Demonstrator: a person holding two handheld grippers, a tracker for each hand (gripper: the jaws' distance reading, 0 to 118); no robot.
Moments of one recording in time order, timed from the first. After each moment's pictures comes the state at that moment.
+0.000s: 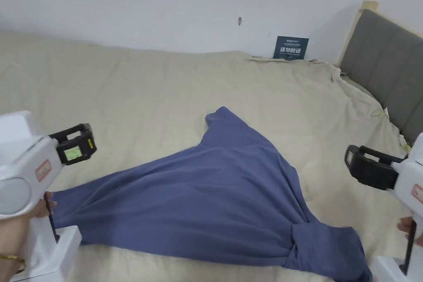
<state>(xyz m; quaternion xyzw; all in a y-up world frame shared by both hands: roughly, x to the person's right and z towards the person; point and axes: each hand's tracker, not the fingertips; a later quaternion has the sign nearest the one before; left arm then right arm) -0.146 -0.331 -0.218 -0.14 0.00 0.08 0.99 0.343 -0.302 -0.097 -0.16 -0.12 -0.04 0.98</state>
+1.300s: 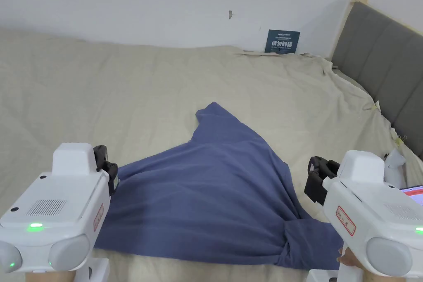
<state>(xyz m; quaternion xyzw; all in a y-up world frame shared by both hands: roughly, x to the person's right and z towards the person) -0.081 -0.386 -0.195 -0.12 -0.07 -0.01 0.99 0.294 -0.355 -0.108 -0.16 -0.09 -0.05 0.98</state>
